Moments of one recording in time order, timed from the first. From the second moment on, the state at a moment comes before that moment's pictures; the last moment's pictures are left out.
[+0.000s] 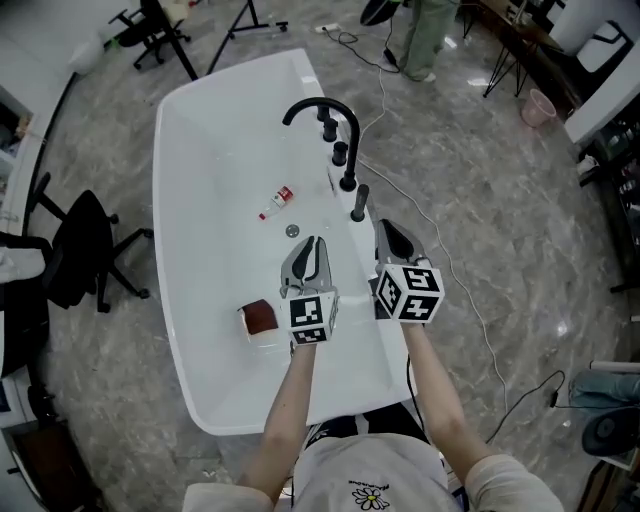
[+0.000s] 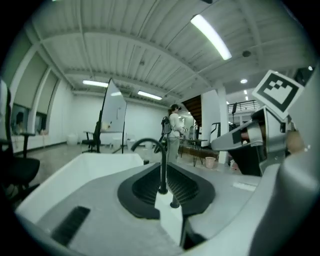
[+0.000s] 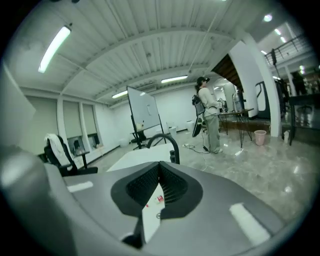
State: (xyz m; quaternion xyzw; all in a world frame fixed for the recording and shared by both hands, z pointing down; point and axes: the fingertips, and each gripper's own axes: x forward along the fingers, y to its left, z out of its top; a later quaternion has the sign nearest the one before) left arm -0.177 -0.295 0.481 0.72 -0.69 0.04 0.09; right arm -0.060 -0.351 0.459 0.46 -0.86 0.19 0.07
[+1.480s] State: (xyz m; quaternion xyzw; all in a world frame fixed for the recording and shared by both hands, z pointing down) left arm -0.058 -0.068 0.334 0.74 -0.67 0.02 0.01; right arm 0.049 -0.088 0.323 0.39 -0.92 0.05 0.06
